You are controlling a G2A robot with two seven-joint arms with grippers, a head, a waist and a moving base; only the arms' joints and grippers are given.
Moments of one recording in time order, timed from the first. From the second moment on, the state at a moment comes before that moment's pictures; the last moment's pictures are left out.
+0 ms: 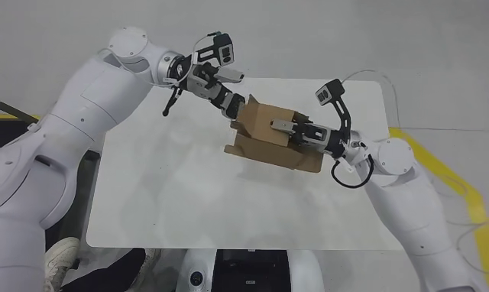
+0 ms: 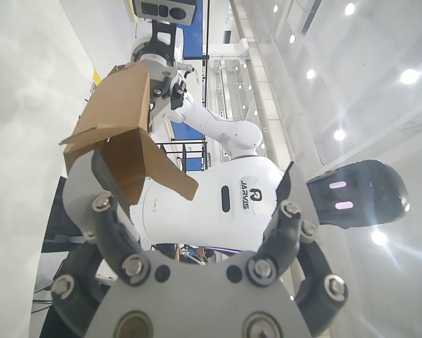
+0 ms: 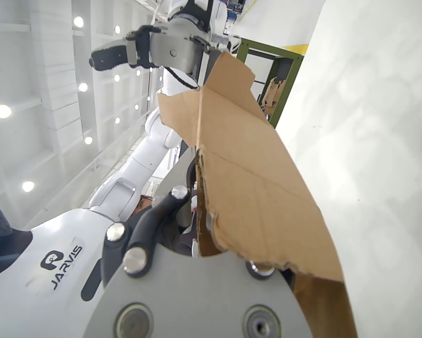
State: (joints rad) left arm 0.17 -1.00 -0.34 -1.01 -1.20 -0.13 -1.54; right arm -1.09 -1.11 1.16 -1.66 0.49 -0.17 0.92
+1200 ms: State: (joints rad) left arm 0.18 -1.02 -0.28 -1.17 -1.18 -0.08 -1.54; right arm -1.14 -1.12 1.21 -1.72 0.46 -0.14 0.71
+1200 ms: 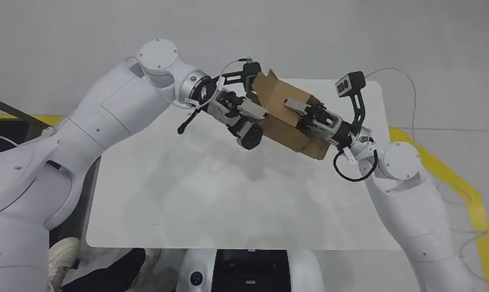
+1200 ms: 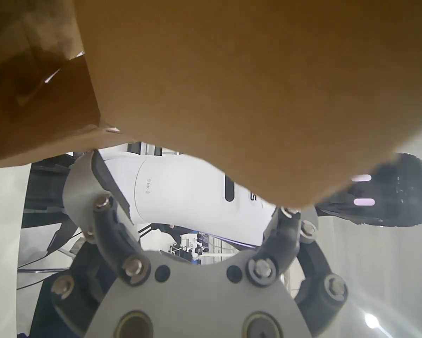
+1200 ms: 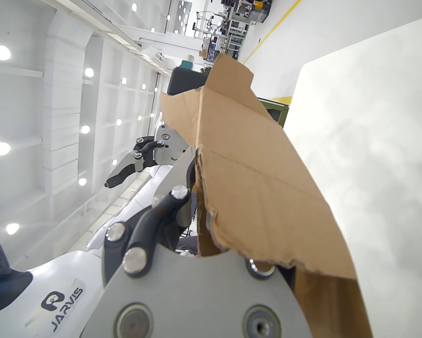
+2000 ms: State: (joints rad) left arm 0.16 -1.04 -0.28 -1.12 -1.18 -0.10 -1.54; right arm -1.15 -1.13 1.17 -1.72 0.44 -0.15 0.70
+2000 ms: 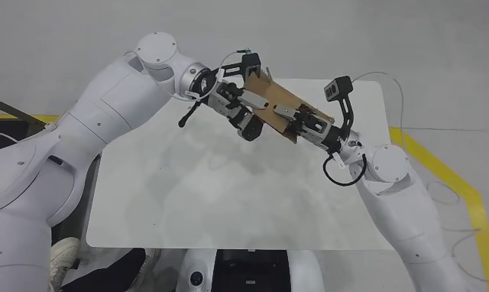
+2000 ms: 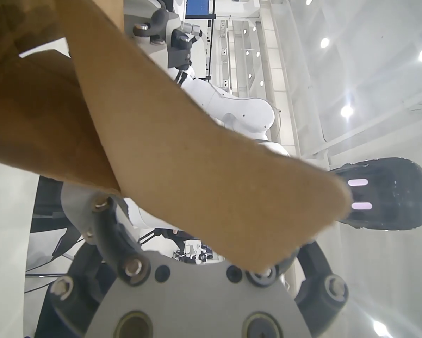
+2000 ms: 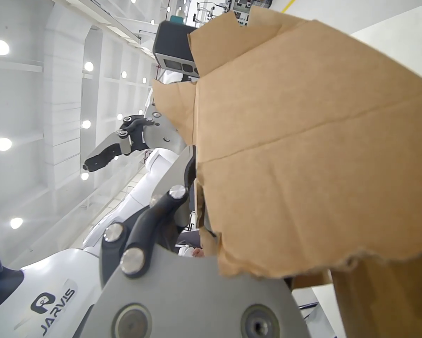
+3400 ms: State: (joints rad) left arm 0.20 -0.96 -0.35 -1.01 -0.78 -0.30 -1.52; right arm -1.20 -1.07 1.42 -1.65 0.59 -0.03 1.12
